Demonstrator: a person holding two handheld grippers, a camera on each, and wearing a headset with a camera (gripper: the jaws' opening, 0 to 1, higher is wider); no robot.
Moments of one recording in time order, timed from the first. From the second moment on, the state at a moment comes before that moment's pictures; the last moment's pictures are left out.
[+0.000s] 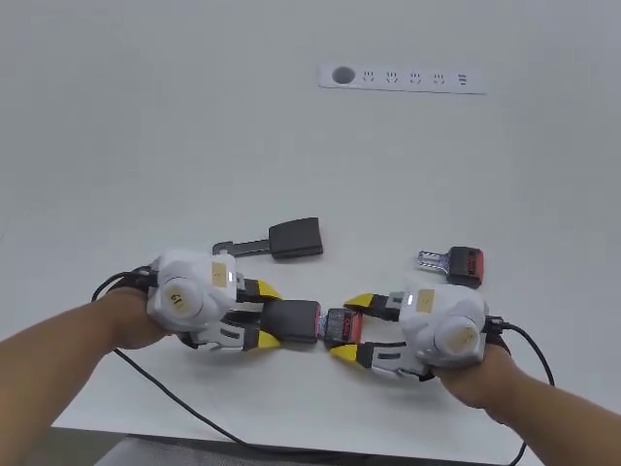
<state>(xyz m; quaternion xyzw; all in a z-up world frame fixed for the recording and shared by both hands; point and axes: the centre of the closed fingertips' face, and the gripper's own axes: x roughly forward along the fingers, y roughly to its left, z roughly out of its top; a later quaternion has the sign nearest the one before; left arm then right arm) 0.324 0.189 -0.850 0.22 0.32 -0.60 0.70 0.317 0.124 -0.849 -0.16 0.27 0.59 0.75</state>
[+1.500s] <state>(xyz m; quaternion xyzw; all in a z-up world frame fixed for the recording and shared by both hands) 0.426 0.198 -0.802 0.26 0.29 -0.51 0.76 0.399 -0.040 -0.816 -0.16 0.33 0.50 0.78</state>
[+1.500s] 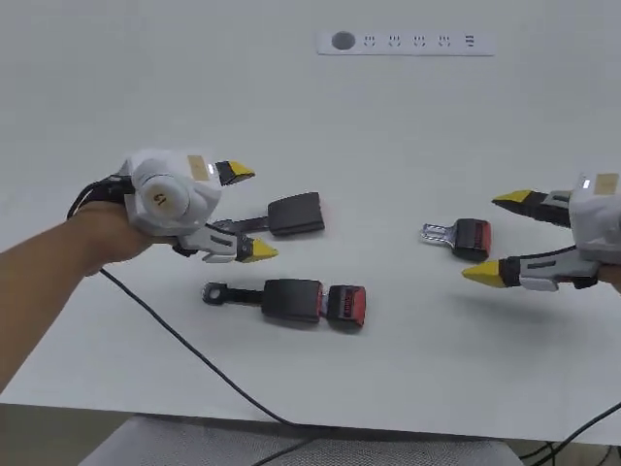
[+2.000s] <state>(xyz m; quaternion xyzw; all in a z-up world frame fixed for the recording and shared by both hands) 0.436 0.194 -0.843 0.26 0.35 -0.52 0.73 0.404 -0.037 -0.842 -0.19 0.35 0.54 0.74</state>
